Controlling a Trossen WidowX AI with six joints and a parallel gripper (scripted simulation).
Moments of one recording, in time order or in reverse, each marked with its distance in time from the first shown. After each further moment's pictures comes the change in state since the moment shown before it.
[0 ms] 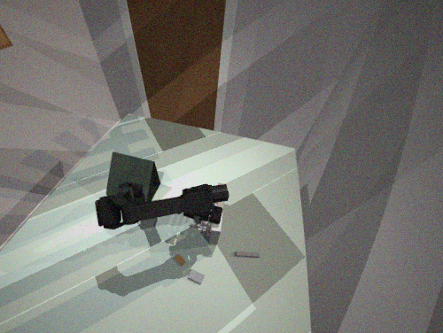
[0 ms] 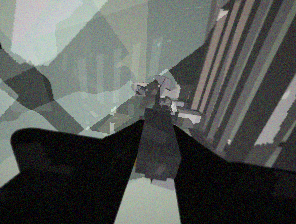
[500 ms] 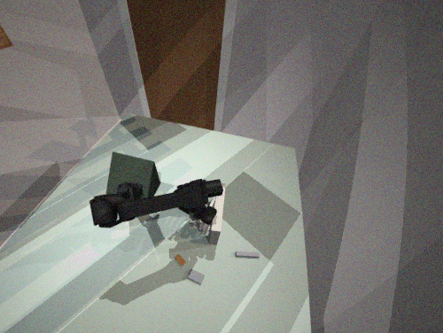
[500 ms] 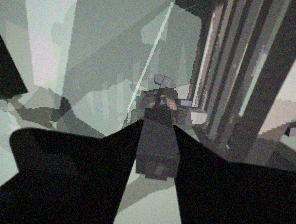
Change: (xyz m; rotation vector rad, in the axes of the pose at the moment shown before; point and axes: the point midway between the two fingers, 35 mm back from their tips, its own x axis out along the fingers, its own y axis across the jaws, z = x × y) arm 0.000 0.023 0.010 0.248 0.004 0.009
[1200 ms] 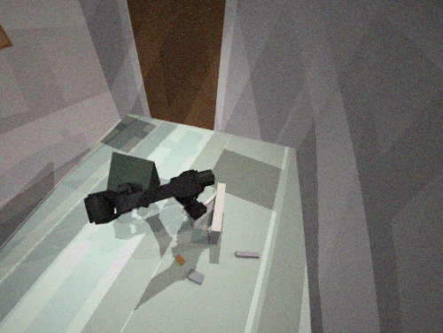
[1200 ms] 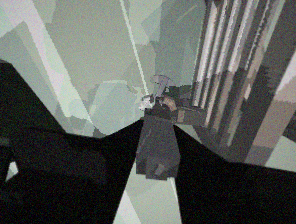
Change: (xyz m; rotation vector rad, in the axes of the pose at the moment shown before) arm 0.000 0.039 0.017 0.329 -0.005 0.002
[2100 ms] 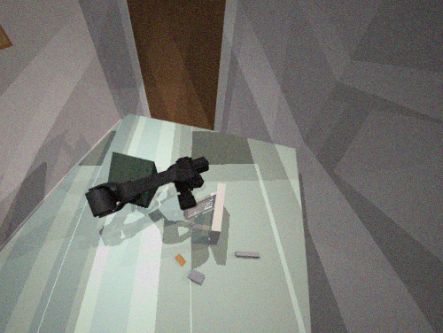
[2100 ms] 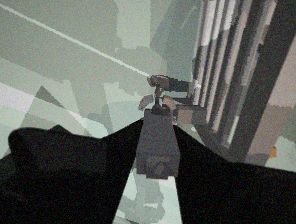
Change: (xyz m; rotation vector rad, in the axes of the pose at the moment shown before) arm -0.001 0.049 0.022 0.414 -0.014 0.003
